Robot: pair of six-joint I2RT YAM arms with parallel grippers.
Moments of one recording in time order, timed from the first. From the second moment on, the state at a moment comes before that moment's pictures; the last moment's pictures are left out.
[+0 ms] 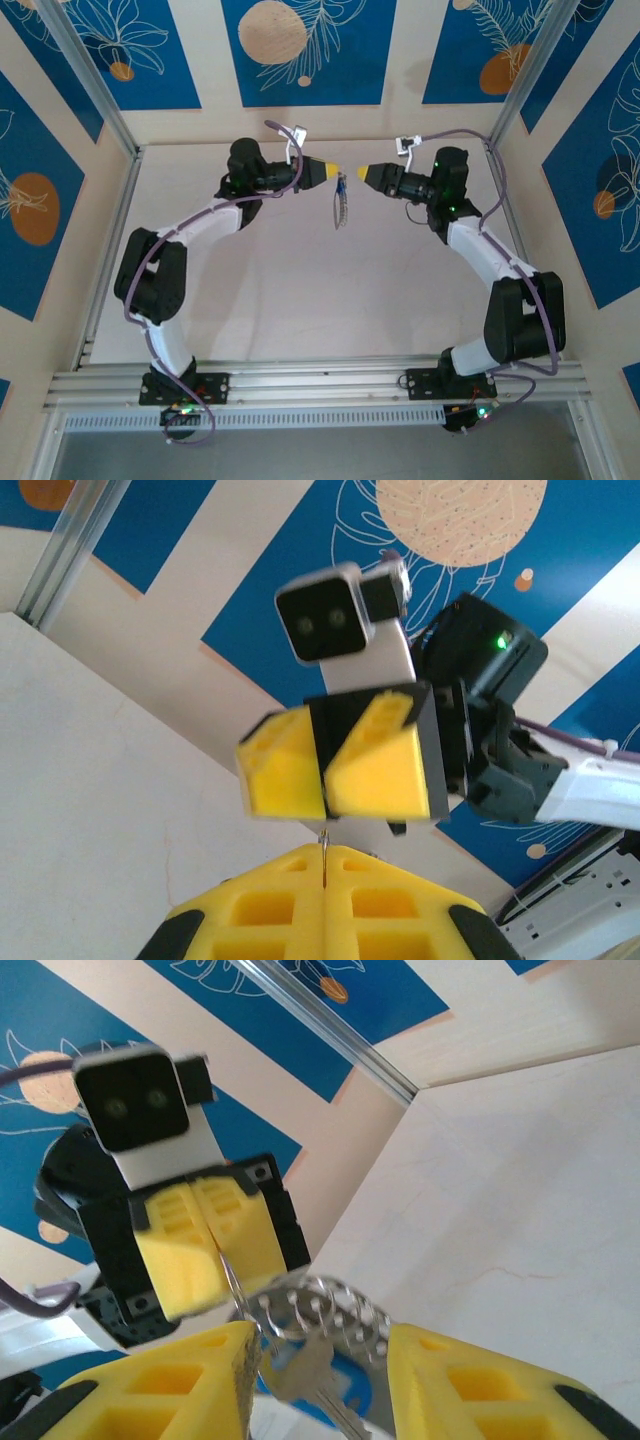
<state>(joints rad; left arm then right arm) -0.46 1.82 1.32 0.63 1.01 -0.78 0.16 1.45 1.00 0.30 -0.94 0.75</state>
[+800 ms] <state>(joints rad) -0.48 1.81 1.30 0.63 1.00 -0.79 0.20 1.49 0.94 0.51 -0.95 0.76</state>
